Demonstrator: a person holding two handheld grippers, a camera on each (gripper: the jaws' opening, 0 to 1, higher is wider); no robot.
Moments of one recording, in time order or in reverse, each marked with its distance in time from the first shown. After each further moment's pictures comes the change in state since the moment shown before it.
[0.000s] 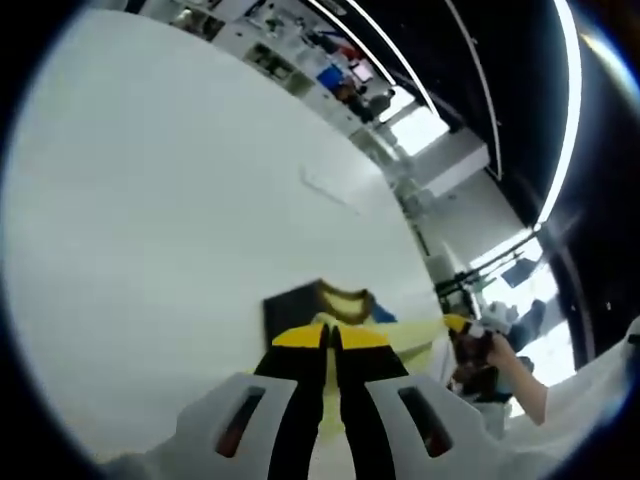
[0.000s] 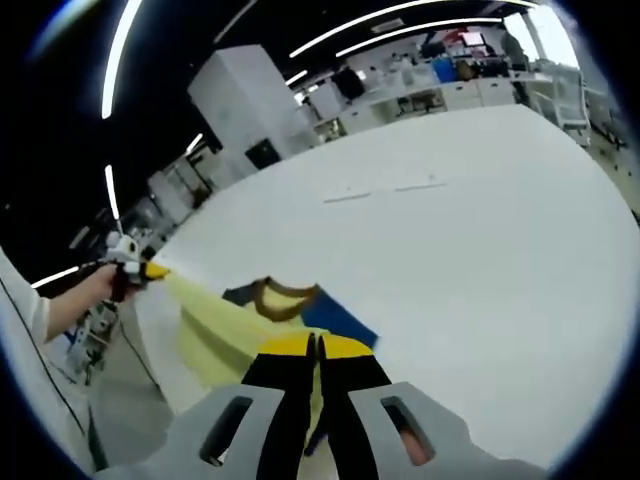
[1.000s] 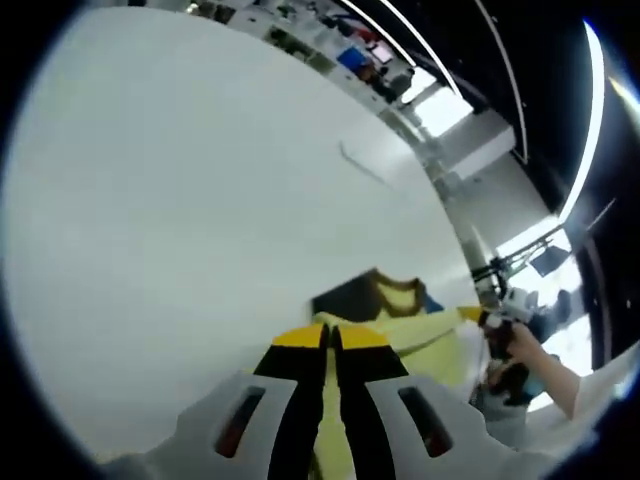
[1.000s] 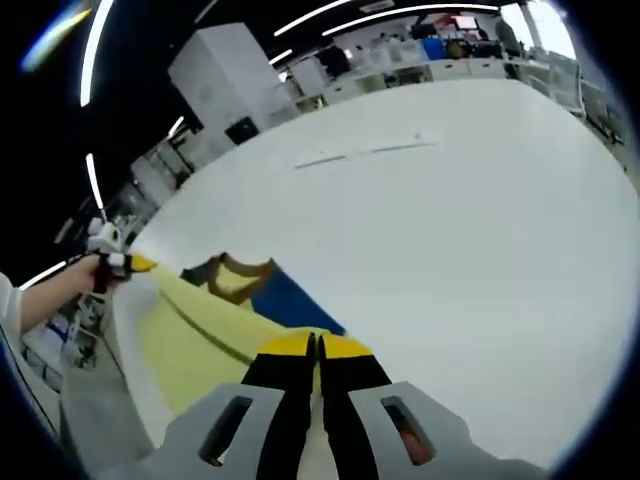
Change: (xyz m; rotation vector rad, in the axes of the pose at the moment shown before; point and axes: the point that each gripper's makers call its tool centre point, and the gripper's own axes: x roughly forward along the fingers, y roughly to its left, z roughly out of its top) left arm 0.038 0.039 -0.019 0.007 0.068 0.116; right arm 0.050 -0.043 -0.037 0.019 0.099 -0.065
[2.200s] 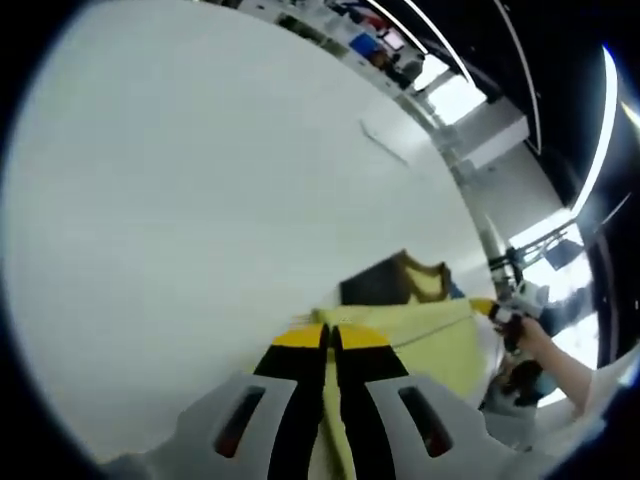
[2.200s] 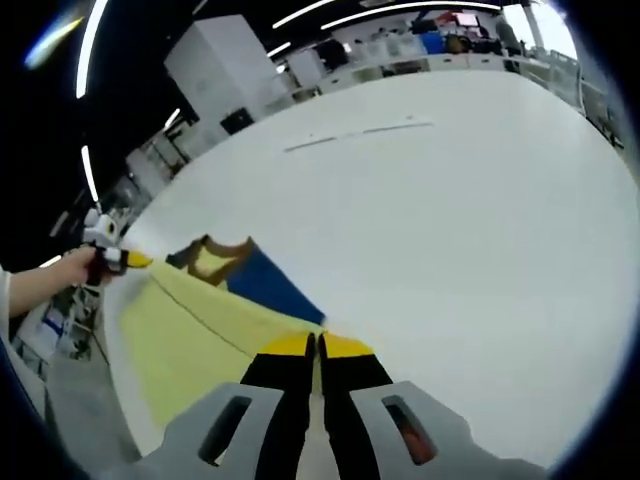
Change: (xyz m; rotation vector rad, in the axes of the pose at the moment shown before) left arm 0.018 0.020 -0.016 0.005 0.059 0.056; right arm 0.013 -0.018 -0.016 -0.023 0.022 -0.019
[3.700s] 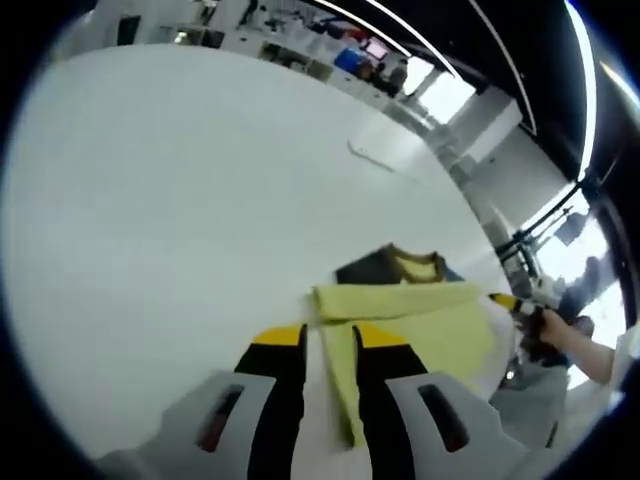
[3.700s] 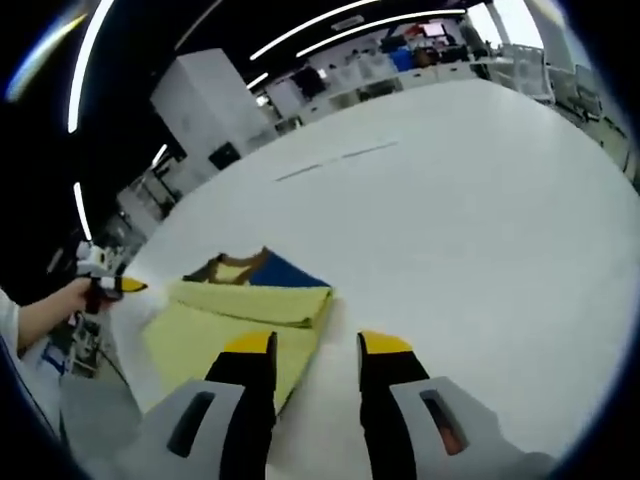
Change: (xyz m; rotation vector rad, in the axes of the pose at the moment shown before) left arm -0.067 -0.007 -0.009 0.145 -0.098 0.065; right arm -0.064 0.016 -0.011 0.128 -0.149 -0.036
